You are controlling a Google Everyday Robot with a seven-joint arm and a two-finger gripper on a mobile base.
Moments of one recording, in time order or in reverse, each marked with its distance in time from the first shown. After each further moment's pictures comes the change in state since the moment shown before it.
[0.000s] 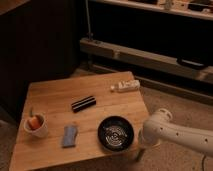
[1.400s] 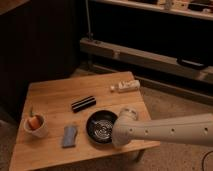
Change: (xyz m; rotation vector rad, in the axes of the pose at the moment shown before) arm -0.001 -0.142 -0.006 -0.012 0.032 -0.382
